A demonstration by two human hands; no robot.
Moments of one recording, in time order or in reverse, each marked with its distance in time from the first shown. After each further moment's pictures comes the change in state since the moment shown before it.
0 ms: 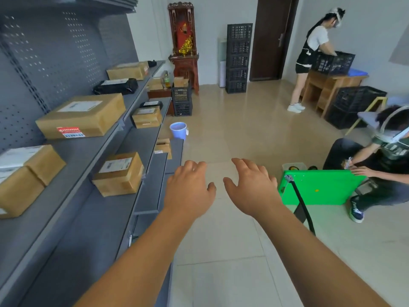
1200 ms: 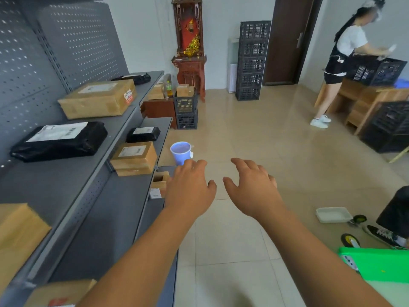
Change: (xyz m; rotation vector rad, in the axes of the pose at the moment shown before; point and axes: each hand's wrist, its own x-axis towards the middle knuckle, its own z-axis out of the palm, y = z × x) left_hand 0.612 -0.138 0.090 -0.041 0.024 -0.052; right_hand 0.626 -0.054 0.082 0.048 0.005 -0.048
